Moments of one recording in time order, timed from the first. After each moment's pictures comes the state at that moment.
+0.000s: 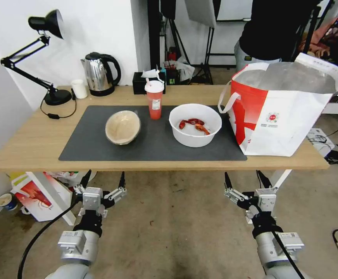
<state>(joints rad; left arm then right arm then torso) 1.80 -1.50 -0.55 -2.30 0.00 0.00 0.00 -1.80 1.50 0.55 2.30 0.00 0.00 0.00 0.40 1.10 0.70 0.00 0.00</state>
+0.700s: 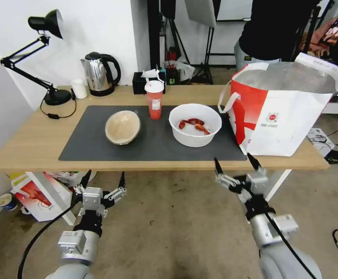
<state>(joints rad) 1.80 -1.50 -0.55 -2.30 0.00 0.00 0.00 -1.56 1.28 0.46 2.29 0.11 0.00 -0.05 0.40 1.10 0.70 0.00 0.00</state>
